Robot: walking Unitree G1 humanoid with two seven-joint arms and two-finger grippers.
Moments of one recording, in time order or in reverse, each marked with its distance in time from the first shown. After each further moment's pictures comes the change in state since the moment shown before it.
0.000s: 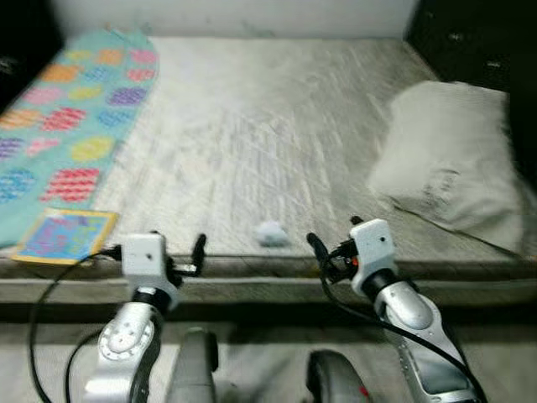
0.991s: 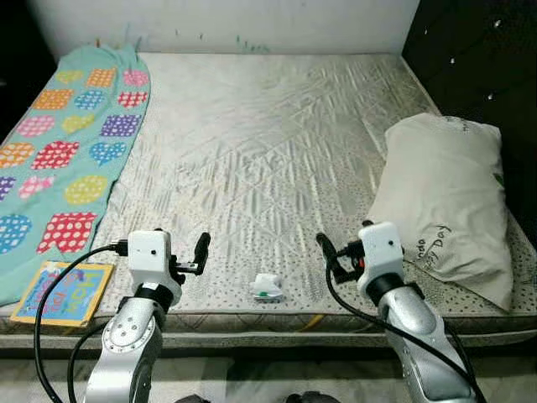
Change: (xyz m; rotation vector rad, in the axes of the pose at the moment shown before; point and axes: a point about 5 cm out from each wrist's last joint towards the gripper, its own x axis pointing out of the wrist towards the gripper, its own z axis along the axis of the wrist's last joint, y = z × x) left arm 0.007 0.000 -0.001 0.015 0.015 -0.024; right arm -0.005 -0.004 0.000 0.017 0.005 -0.102
